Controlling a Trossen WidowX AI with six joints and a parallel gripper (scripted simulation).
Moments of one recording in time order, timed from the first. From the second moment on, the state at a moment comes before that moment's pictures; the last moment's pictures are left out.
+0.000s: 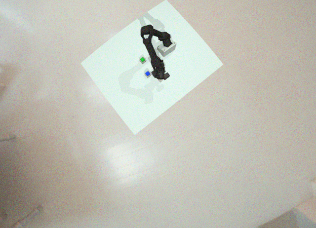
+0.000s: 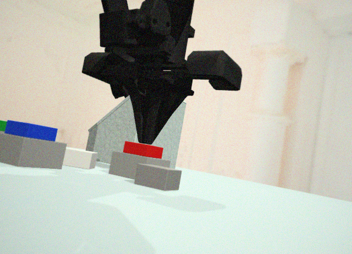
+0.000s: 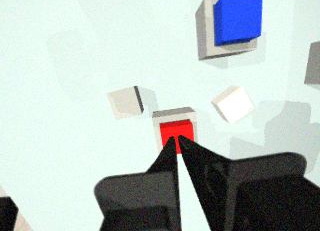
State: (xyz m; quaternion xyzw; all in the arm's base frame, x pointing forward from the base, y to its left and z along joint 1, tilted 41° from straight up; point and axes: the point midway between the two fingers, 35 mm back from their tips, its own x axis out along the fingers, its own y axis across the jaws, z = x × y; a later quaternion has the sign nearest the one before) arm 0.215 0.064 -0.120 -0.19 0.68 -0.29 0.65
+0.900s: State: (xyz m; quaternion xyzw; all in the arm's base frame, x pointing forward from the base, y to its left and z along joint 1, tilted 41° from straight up) arm 0.209 0.064 -0.113 -0.20 0.69 -0.29 0.63
